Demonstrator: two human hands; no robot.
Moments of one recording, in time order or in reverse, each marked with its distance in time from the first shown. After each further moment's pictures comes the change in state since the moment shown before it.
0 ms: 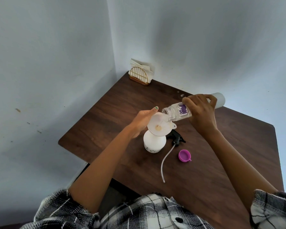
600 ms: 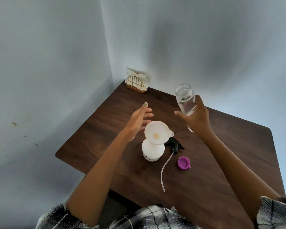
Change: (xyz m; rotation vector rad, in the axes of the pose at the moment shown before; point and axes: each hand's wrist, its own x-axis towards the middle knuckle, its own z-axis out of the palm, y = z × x) left_hand 0.003 0.020 -0.010 -0.039 0.086 0.045; right_hand 0.019 -0.015 -0.016 0.712 -0.077 0.653
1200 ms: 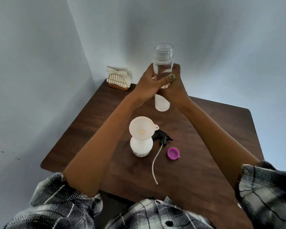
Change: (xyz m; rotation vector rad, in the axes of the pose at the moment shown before) left_hand 0.018 0.102 0.061 0.102 -0.141 0.538; right_hand 0.039 -0.050 -0.005 0.426 -0.062 0.041
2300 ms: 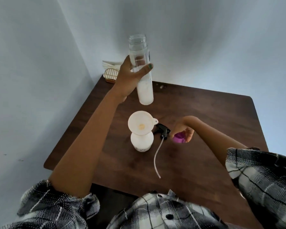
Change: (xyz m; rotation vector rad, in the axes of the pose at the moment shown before) left_hand -0.006 -0.016 -0.034 0.029 0.078 -0.014; right_hand -0.056 0.128 -0.033 -0.733 -0.854 1.195
